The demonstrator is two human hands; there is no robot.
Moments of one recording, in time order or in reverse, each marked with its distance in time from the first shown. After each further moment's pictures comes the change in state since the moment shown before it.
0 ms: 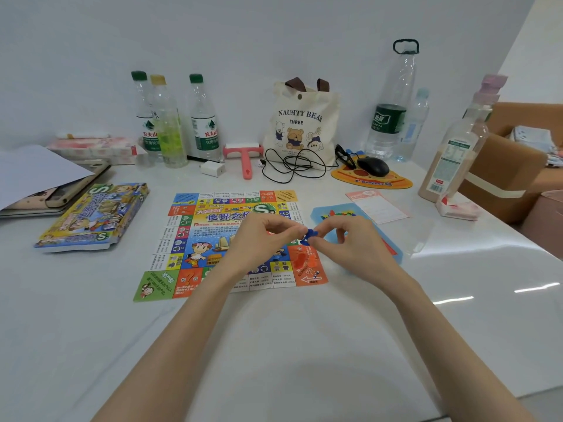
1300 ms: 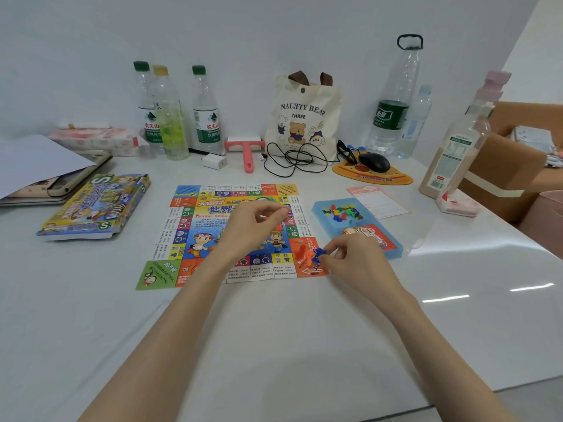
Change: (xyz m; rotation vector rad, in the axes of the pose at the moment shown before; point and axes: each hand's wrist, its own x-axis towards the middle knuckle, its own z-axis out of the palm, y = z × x) left_hand 0.005 -0.016 -0.011 0.030 0.087 -0.023; right_hand -0.018 0.018 0.020 -0.152 -0.051 0.277
